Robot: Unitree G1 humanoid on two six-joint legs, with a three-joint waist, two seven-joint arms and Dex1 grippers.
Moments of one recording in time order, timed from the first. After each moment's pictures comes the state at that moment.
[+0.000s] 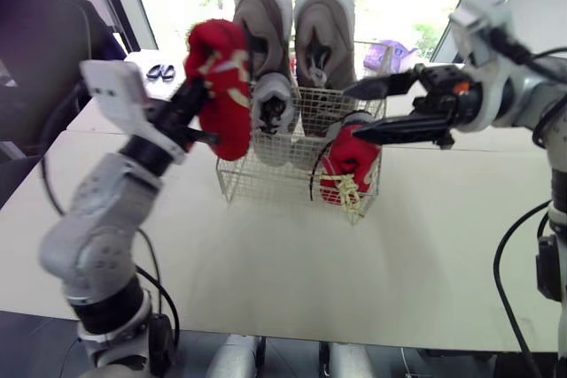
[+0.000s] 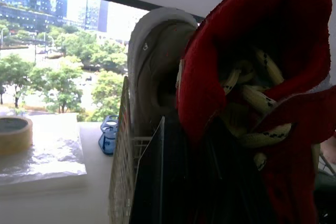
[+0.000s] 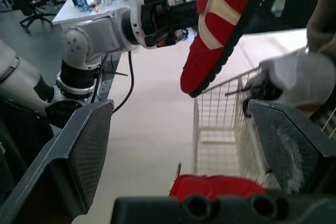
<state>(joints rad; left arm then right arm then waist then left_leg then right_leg) -0.54 0.23 0.21 -0.64 -0.58 0.74 -0.17 -0.99 -0.91 -0.02 -0.06 0.91 1.00 1.22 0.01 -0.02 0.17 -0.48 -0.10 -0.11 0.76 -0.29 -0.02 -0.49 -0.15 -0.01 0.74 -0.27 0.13</state>
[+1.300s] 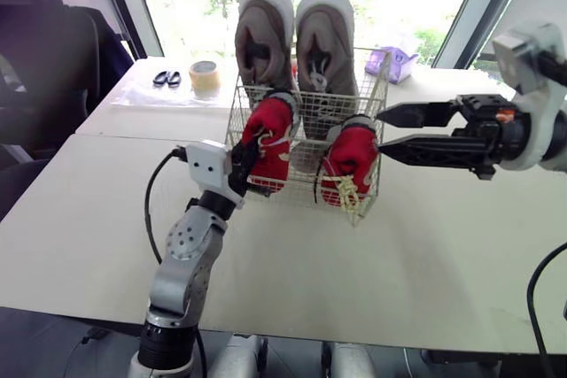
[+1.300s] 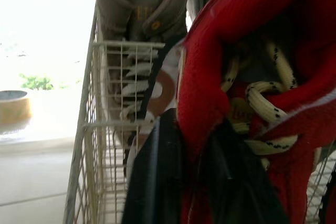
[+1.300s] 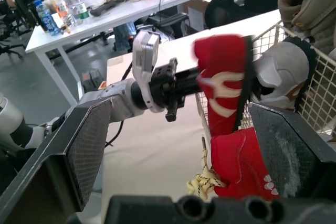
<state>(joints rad) -0.19 0.11 -0.06 -0.42 -0.26 0.32 -0.20 -0.78 -1.01 -0.32 -0.25 1.27 1.27 0.86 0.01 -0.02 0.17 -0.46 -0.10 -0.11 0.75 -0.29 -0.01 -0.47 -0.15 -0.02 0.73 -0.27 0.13</state>
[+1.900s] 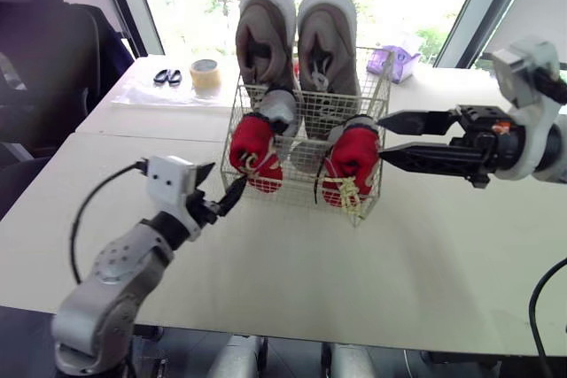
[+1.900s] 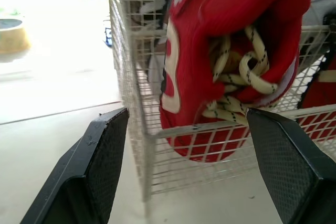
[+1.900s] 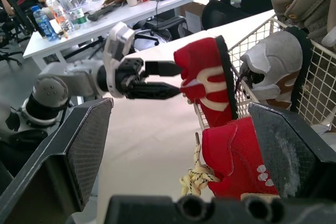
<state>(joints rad) -0.10 0.44 0.23 -0.79 -0.62 0.83 -0.26 -0.69 -1.01 -0.32 -0.27 1.26 1.19 0.87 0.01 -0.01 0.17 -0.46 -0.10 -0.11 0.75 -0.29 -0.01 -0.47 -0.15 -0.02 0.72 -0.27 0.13</state>
